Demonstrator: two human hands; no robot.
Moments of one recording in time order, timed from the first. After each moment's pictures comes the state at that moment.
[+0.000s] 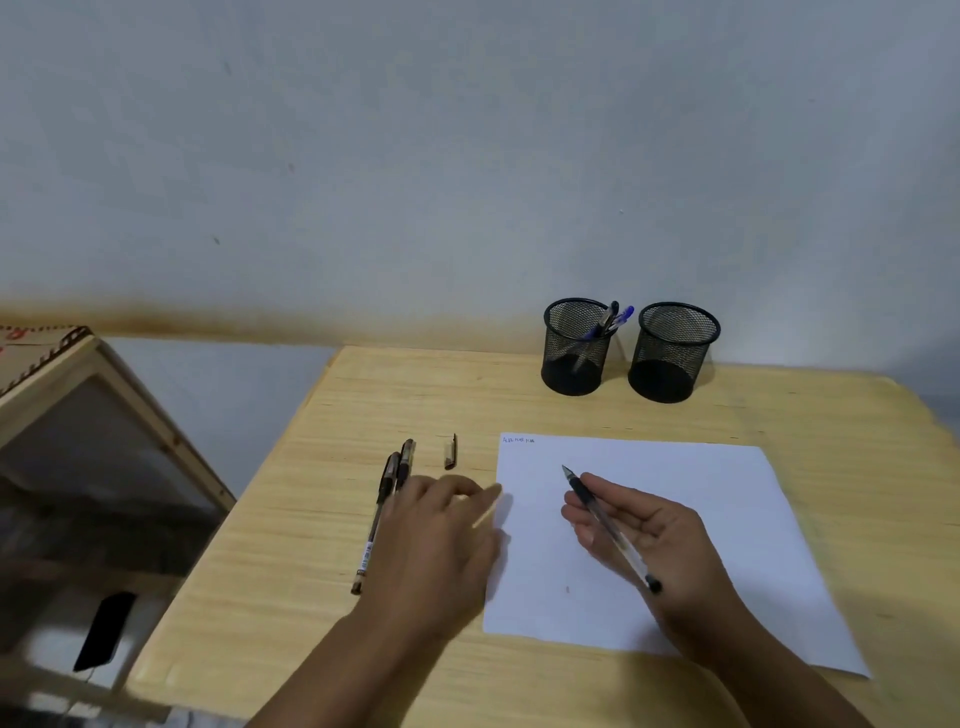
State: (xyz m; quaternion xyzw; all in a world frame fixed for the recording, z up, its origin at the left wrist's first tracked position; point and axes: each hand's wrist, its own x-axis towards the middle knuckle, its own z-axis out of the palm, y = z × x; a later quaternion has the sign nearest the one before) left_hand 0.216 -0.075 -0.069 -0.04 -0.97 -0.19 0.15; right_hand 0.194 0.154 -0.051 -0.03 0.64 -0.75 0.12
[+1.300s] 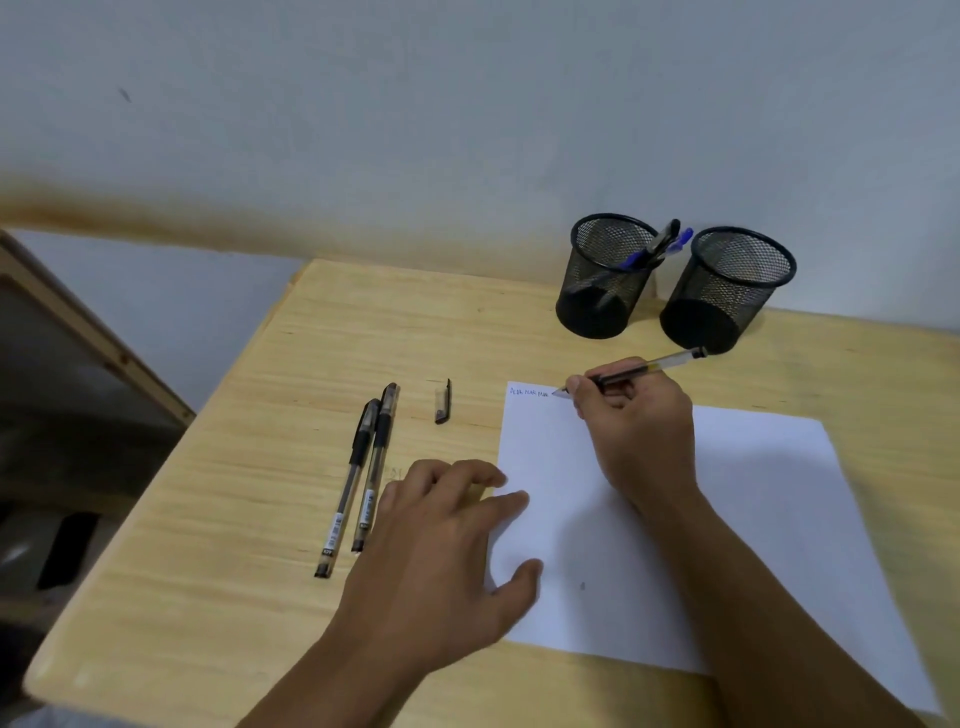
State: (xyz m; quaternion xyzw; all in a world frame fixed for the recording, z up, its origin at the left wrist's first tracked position) left_hand 0.221 -0.068 -0.081 -0.08 -0.97 -0.21 0.07; right_hand 0.088 0.106 -0.080 0.03 0.86 -0.50 -0.11
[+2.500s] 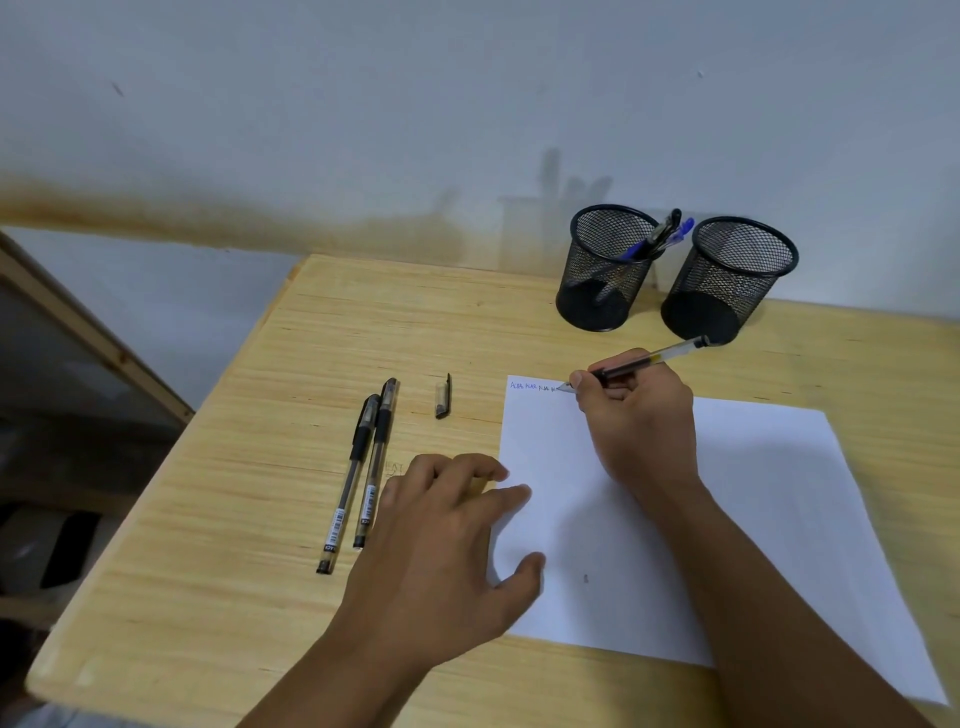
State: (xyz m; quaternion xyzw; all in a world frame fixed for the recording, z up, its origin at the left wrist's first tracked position) left_hand 0.222 -0.066 -0.082 -0.07 -0.97 -0.22 0.07; right_hand 0.088 0.106 -0.081 0.03 0.87 -0.47 -0.11
